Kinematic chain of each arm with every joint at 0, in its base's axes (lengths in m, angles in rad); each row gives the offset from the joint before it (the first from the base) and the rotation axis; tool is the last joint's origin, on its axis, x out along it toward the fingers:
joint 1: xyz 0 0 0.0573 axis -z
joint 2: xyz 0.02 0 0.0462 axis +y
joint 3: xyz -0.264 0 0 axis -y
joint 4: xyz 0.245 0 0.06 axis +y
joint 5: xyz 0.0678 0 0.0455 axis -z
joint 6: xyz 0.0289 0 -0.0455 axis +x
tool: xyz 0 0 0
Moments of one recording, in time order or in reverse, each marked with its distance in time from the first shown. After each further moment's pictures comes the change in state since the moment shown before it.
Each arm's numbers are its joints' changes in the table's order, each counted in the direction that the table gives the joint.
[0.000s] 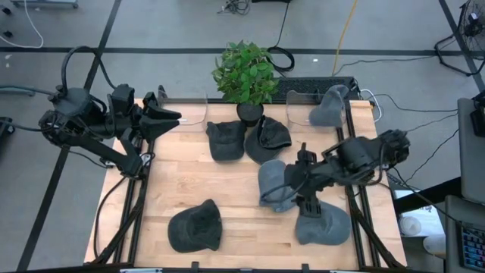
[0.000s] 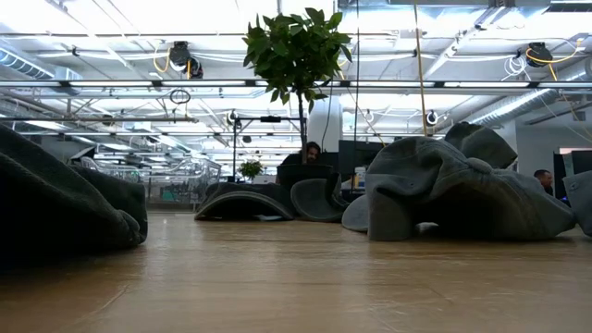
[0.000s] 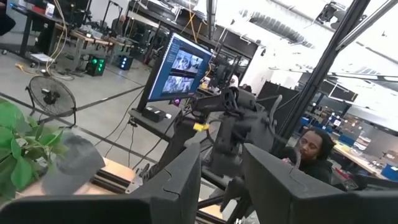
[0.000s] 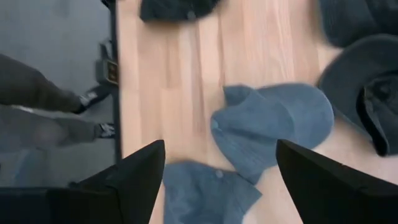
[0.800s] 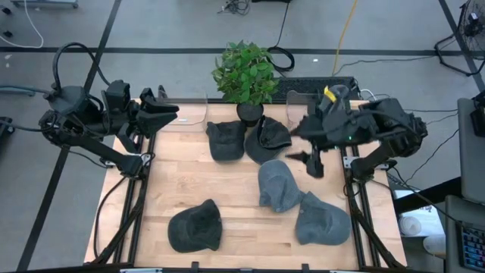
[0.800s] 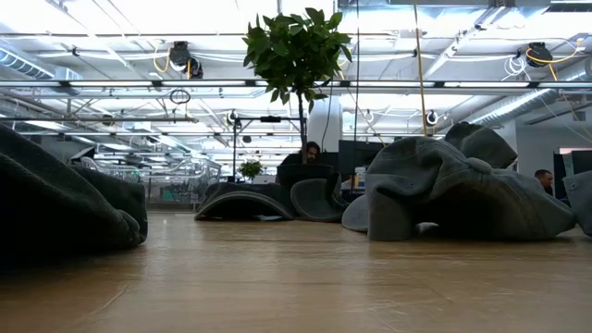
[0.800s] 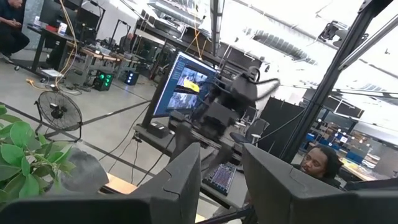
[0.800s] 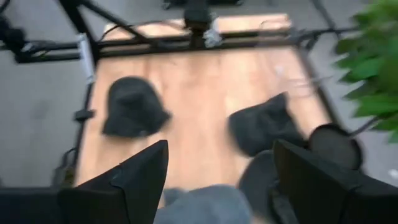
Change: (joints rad) left arm 0.000 0.000 0.000 -0.066 -0.049 0.027; right arm 0.186 -0.127 0.136 -0.176 0.192 -0.270
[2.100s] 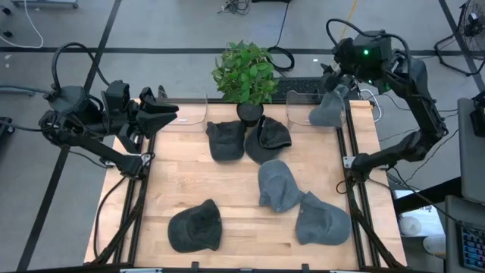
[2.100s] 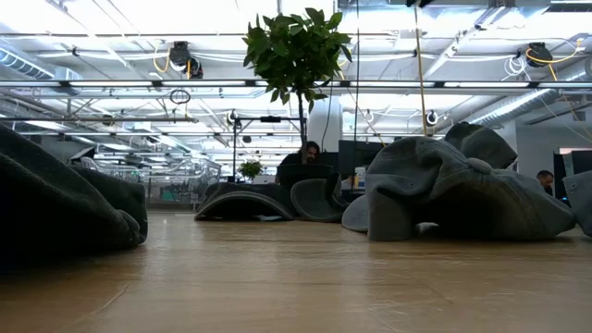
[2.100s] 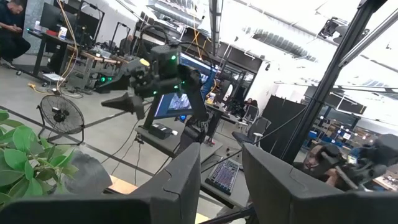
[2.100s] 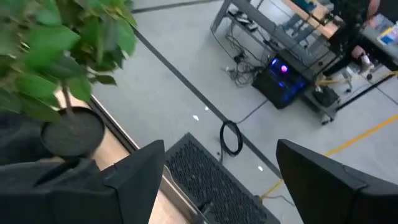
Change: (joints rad) left arm 0.000 0.000 0.000 -0.001 0.000 0.026; right arm 0.859 -0.215 -0.230 -0.165 0.156 -0.434
